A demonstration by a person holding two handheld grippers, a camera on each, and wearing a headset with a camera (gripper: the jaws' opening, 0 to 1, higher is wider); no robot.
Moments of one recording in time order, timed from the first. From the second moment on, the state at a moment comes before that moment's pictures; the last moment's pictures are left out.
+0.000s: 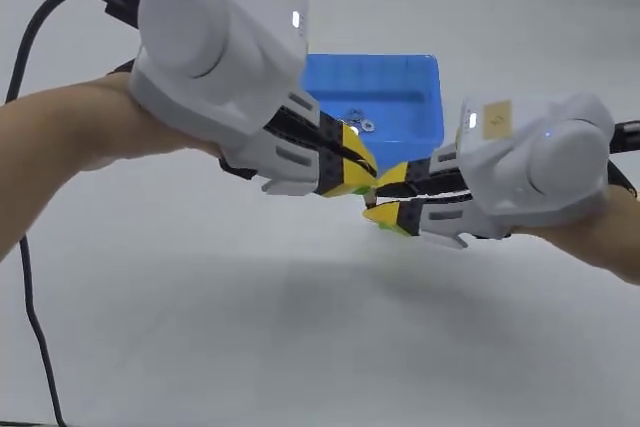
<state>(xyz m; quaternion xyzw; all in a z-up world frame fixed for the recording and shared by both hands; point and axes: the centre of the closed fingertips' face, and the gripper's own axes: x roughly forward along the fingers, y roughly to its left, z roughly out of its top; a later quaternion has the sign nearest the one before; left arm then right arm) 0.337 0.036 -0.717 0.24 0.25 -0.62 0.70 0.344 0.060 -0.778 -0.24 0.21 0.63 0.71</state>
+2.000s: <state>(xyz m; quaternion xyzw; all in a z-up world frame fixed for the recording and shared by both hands) 0.335 0.037 -0.710 0.24 0.27 -0.63 0.69 0.340 0.066 -0.770 -0.25 0.20 0.64 0.69</state>
